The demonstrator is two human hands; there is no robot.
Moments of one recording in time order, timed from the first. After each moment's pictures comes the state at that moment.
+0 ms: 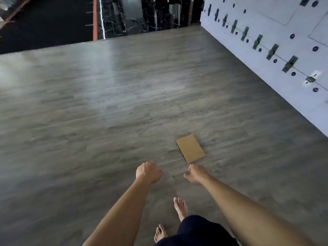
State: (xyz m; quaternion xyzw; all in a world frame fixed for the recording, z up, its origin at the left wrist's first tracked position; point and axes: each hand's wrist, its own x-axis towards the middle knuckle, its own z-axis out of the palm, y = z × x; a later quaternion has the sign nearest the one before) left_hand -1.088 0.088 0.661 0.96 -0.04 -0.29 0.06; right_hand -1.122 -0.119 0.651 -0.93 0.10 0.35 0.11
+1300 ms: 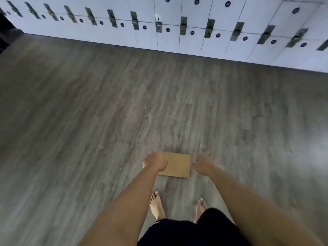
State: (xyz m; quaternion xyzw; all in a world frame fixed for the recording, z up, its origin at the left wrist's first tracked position) left_hand -0.578 -0.176 0.599 0.81 -0.45 -0.34 -0.11; right_hand -0.784 -0.242 0.599 -0.69 0.58 0.22 0.37
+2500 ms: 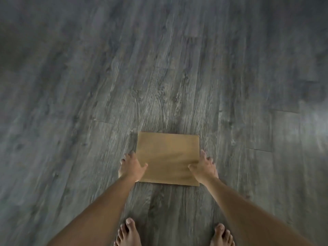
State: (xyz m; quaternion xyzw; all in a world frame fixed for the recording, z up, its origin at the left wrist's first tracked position) left_hand -0.531 -0.229 -0.088 0.85 -0.39 -0.34 -0.11; right_hand -0.790 -0.303 -0.059 -0.57 0.70 0.16 0.40
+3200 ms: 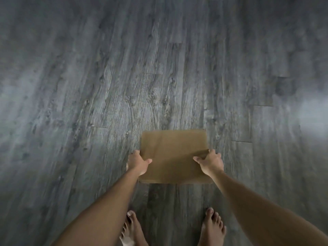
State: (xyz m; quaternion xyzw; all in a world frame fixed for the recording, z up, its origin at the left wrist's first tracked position) left_hand -0.575 -0.253 -0.014 0.86 -0.29 -0.43 0.02; right_hand -0.843 -0.312 0.003 -0.48 0.78 0.11 0.38
